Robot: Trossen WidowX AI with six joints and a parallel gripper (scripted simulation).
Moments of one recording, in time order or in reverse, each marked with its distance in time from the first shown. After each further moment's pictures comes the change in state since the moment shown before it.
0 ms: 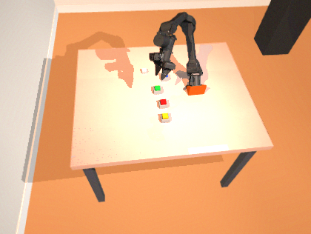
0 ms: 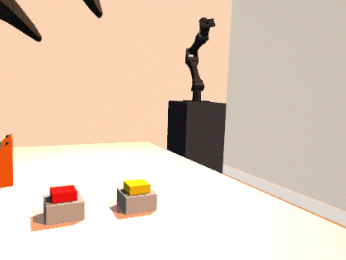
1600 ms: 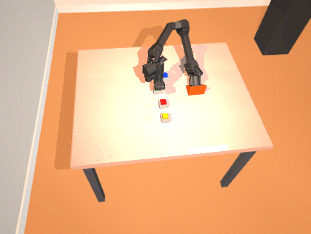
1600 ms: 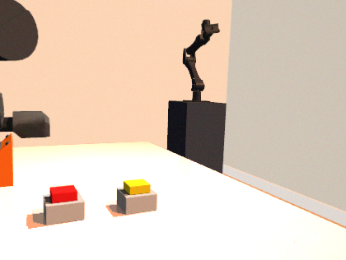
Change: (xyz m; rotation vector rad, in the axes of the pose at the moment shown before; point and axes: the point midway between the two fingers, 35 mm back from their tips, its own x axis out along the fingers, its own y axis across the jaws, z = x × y) arm 0.105 -0.179 -0.084 0.143 0.347 -0.517
